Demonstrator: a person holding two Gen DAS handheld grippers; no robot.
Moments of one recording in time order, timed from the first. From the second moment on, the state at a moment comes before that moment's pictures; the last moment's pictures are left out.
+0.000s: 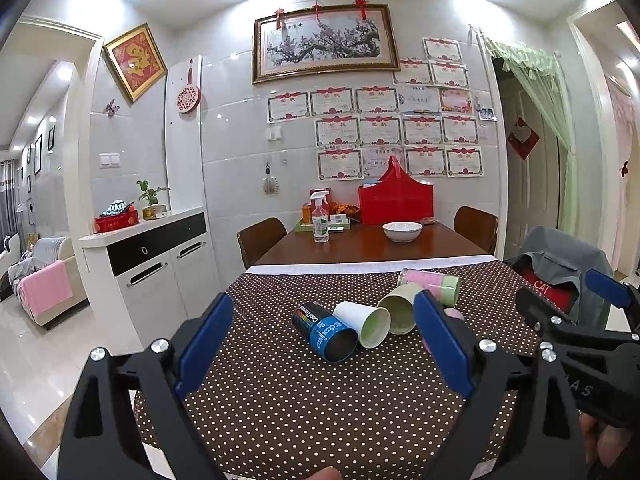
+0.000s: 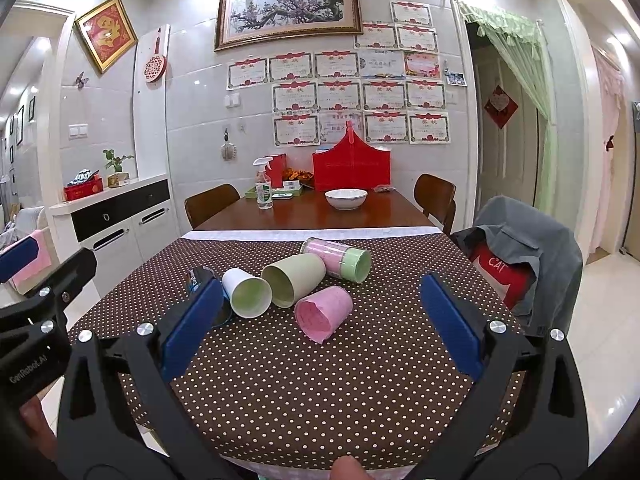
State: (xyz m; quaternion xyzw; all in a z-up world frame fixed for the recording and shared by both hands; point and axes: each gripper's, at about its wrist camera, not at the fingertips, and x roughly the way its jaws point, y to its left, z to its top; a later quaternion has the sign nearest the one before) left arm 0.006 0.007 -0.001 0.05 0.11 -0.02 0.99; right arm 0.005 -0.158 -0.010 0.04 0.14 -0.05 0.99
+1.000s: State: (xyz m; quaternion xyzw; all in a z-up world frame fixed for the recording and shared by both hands) left arm 0.006 0.011 -0.003 0.04 0.11 -0.02 0.99; right arm 0.007 -0.153 -0.010 0.03 0.13 -0.05 0.99
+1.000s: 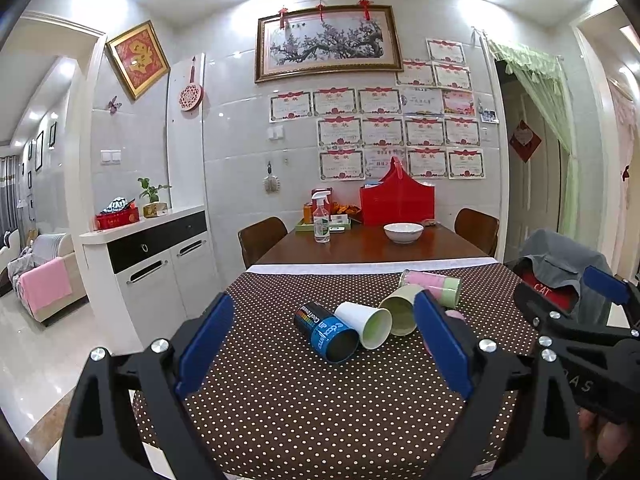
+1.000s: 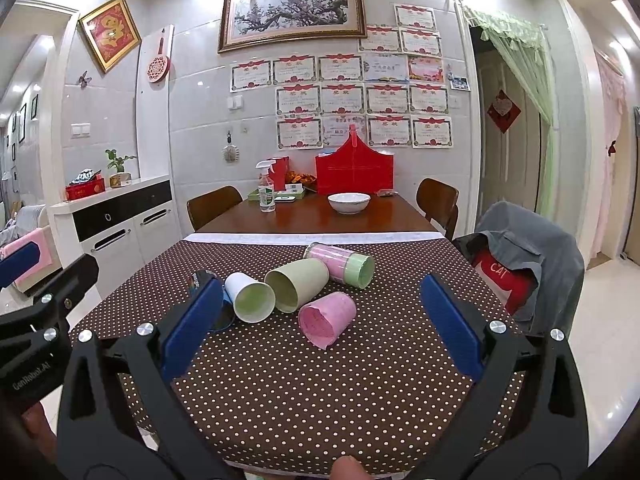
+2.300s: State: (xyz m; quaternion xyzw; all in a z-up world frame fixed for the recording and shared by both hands) left arm 0.121 -0.064 -0.037 0.11 0.22 -0.13 0.96; right arm 0.063 -0.250 -0.051 0.06 0.20 -0.11 0.97
